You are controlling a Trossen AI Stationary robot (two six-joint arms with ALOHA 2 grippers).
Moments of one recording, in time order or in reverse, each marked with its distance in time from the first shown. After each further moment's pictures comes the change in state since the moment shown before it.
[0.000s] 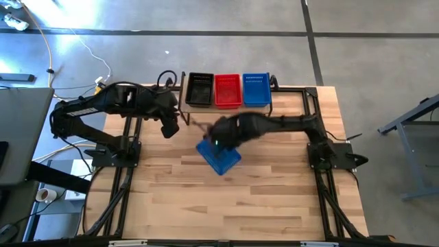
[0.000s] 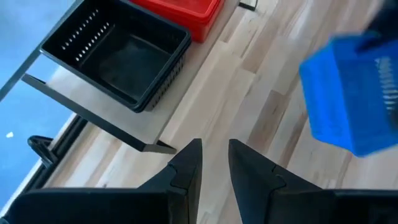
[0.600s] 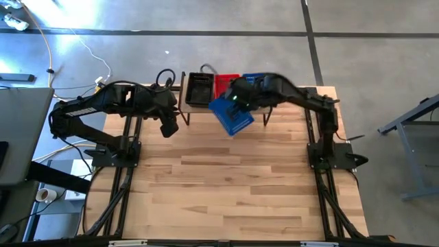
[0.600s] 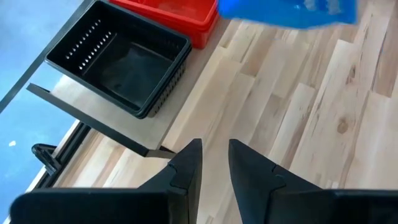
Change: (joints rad) left arm 0.000 -0.014 0.000 0.013 0.001 0.037; right arm -0.242 -0.148 0.069 -0.076 0.159 -0.223
